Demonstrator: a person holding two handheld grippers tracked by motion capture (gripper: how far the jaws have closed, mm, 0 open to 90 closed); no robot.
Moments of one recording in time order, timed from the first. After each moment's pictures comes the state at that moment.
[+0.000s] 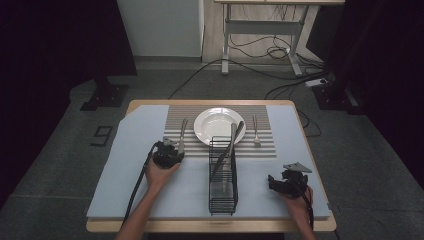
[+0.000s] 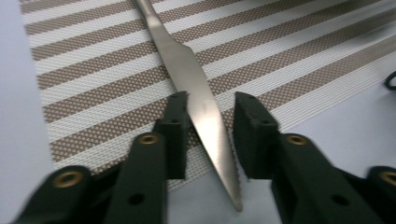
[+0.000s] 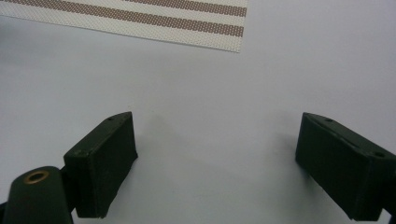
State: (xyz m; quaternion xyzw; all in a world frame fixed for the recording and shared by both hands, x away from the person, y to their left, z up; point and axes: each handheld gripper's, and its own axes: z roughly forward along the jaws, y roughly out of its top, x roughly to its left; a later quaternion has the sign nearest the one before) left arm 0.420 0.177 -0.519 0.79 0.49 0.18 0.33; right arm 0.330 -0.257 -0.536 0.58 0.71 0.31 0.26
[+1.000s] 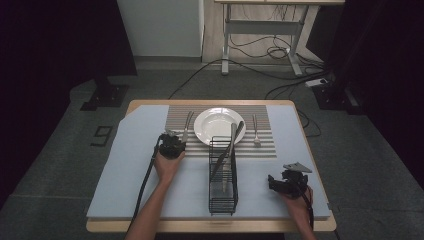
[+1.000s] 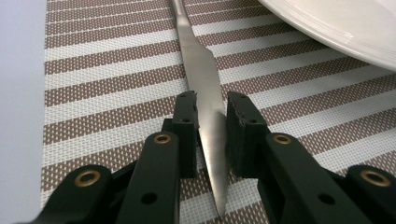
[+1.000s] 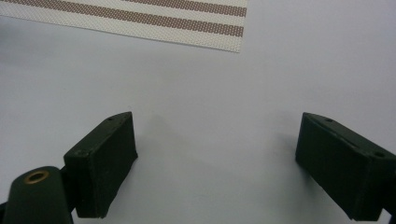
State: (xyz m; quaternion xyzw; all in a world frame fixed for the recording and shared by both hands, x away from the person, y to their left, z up) left arm 0.457 0.159 -0.525 0.74 0.54 0.21 0.34; right arm 0.331 -0.257 -0.535 0.58 0.71 0.31 0.26
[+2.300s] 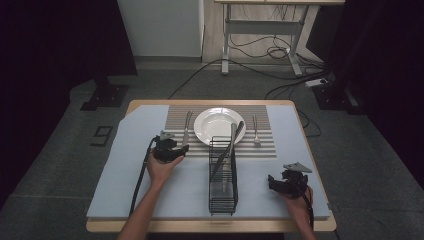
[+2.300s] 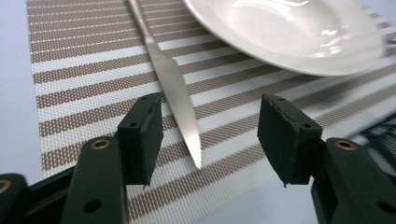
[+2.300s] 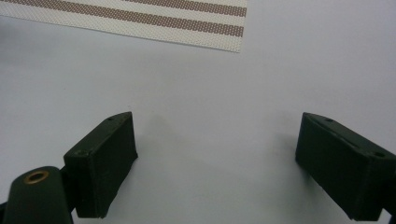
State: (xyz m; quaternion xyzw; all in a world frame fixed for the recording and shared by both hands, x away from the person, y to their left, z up) left arm 0.425 0.179 -0.500 0.75 0.50 0.17 0.41; right arm 0.330 -0.257 -0.535 0.58 0.71 0.31 0.26
